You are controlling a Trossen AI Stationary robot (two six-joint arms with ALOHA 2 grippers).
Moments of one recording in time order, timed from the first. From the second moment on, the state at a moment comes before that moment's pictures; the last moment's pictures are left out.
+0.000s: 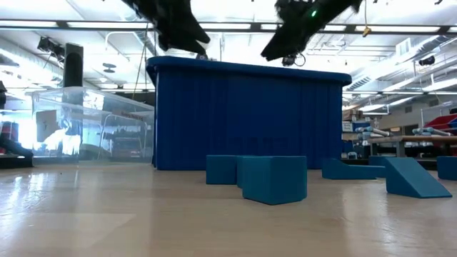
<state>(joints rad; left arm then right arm) 0.16 1.23 1.05 -0.33 -0.13 -0.03 -0.33 1.31 1.15 -0.33 0.13 -0.19</state>
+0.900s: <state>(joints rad) 0.12 1.43 1.07 -0.43 -0.08 0.06 -0.32 1.26 1.03 -0.86 0.14 -0.42</state>
